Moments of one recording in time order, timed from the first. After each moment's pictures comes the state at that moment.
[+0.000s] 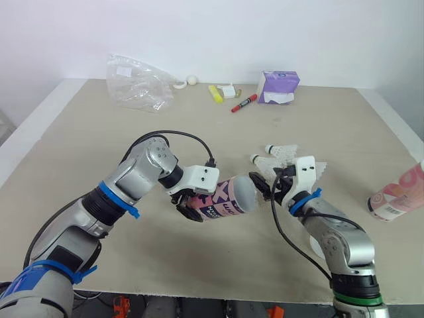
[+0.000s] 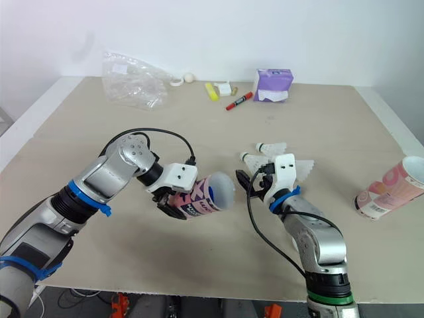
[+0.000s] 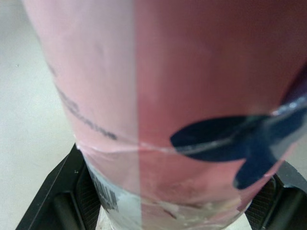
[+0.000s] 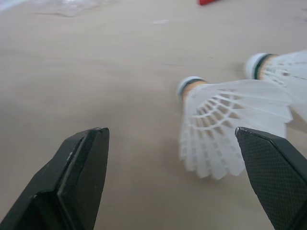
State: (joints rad) left arm -0.93 0.55 -0.60 0.04 0.08 0.53 -1.52; right arm -0.25 -0.34 -0.11 -0.25 0.44 0.66 0.26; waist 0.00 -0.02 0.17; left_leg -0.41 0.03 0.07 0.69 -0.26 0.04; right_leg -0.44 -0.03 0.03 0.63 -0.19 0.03
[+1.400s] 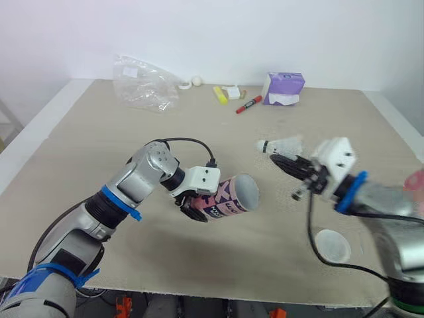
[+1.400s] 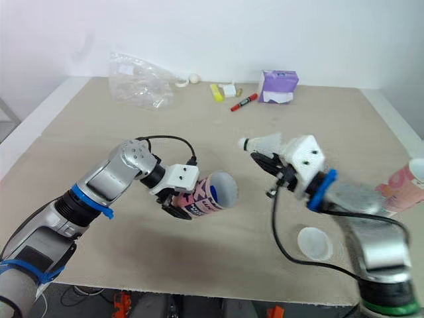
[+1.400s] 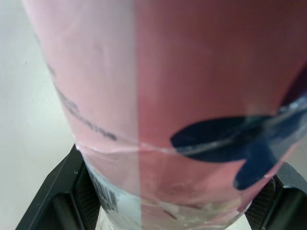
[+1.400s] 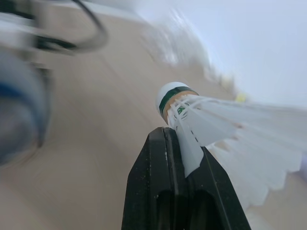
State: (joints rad) left arm -0.89 0.52 -0.58 0.09 0.06 0.50 -1.46; right arm -0.15 -0.84 -0.27 -0.56 0.39 0.30 0.85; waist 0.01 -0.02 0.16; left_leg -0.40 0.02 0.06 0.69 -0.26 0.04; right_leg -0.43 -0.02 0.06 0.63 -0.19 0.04
